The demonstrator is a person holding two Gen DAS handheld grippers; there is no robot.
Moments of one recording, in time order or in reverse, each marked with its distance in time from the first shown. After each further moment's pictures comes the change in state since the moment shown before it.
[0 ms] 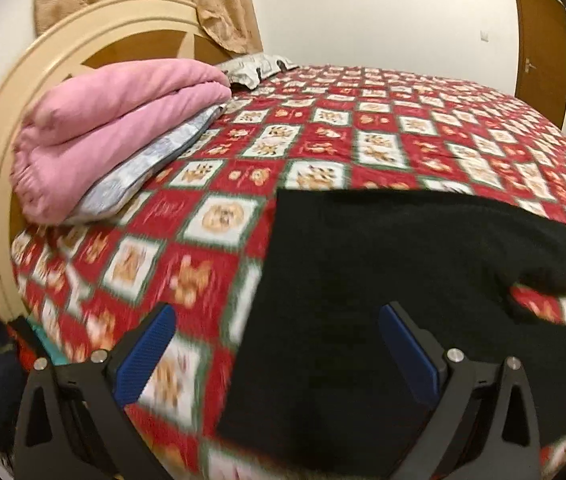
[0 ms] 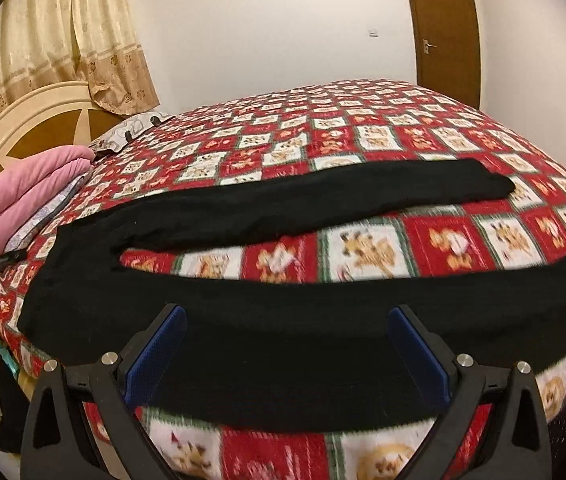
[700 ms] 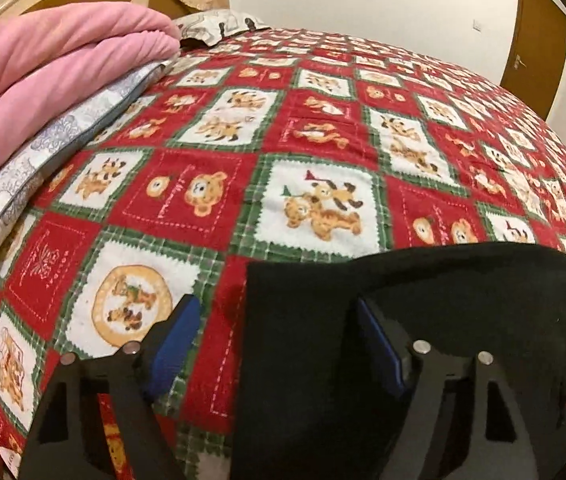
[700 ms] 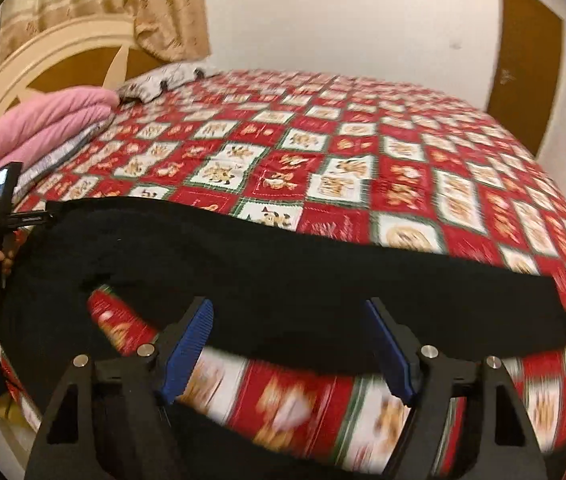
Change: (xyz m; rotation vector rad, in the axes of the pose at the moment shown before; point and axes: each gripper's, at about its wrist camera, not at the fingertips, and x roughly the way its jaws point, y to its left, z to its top) left arm 0.146 0.007 0.059 -0.018 0.132 -0.188; right arm 0.134 0.035 0.122 -0.290 0.150 0.094
